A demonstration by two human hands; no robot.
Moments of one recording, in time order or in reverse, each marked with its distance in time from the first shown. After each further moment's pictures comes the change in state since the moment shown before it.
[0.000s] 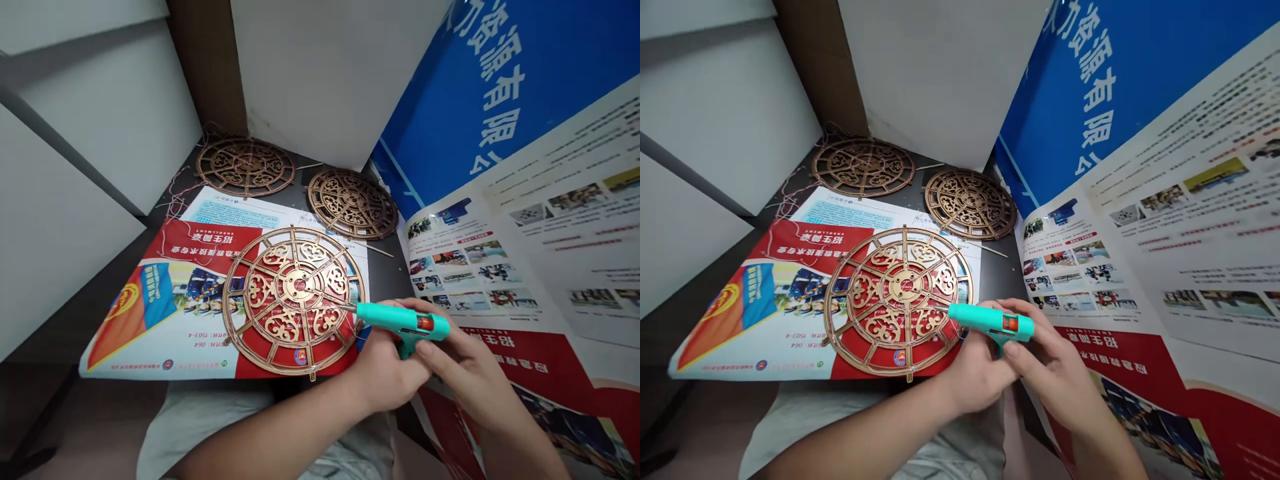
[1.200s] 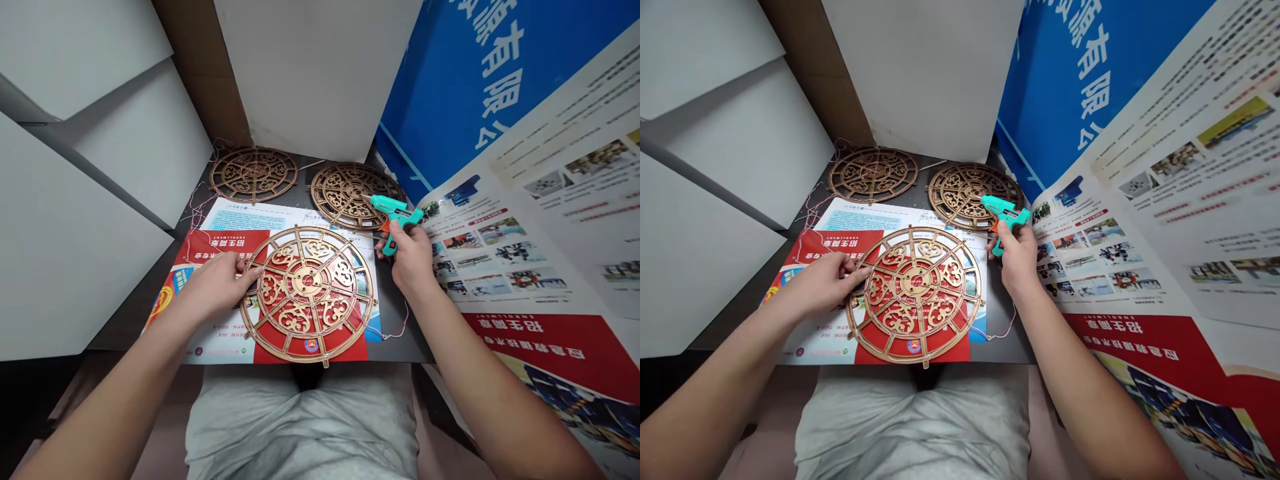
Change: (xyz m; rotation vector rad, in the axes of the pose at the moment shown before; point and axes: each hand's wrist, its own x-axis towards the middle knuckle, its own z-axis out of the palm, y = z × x) left_hand -0.048 0.194 -0.197 1.703 0.544 -0.610; right_hand 0.171 0.000 0.052 0.644 0.488 -0.056
